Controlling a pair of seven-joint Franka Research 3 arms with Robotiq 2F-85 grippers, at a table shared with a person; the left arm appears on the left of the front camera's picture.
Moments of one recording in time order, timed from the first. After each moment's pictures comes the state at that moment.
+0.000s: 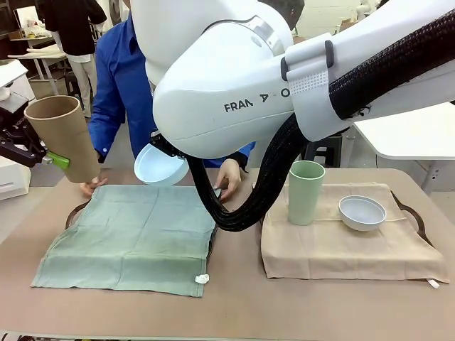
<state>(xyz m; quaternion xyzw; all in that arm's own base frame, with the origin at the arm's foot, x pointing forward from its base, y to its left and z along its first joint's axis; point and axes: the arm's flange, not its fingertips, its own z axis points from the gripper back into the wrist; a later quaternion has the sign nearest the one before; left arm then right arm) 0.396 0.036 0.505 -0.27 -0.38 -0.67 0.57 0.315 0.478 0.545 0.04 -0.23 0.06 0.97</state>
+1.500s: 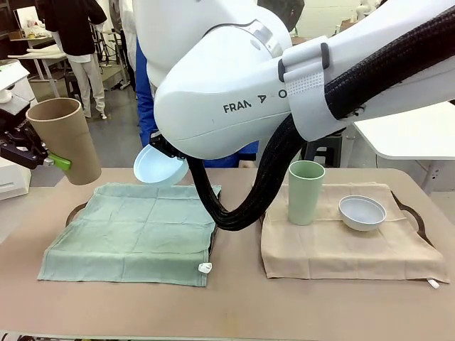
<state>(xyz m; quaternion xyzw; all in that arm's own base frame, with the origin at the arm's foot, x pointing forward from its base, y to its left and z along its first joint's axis) 0.402 0.036 0.490 -0.29 -0.38 -0.66 0.57 0.327 0.480 0.538 0.06 -0.22 0.07 0.97</state>
